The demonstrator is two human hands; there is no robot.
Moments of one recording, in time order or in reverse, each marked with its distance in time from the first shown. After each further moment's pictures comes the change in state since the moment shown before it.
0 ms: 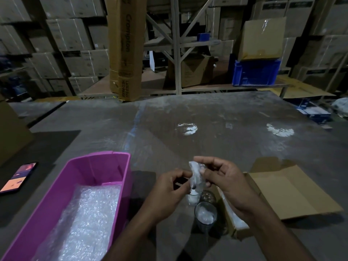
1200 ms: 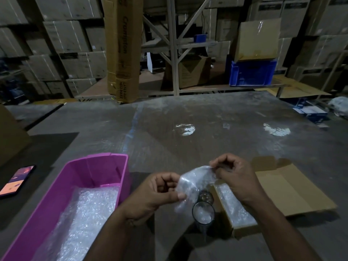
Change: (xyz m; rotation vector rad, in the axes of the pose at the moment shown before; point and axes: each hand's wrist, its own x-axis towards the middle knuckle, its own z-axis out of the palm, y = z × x) left_hand -0.017 0.012 -0.029 -0.573 -0.236 -0.154; right_hand 0.006 0.004 -0.030 -0.232 0.211 -0.134
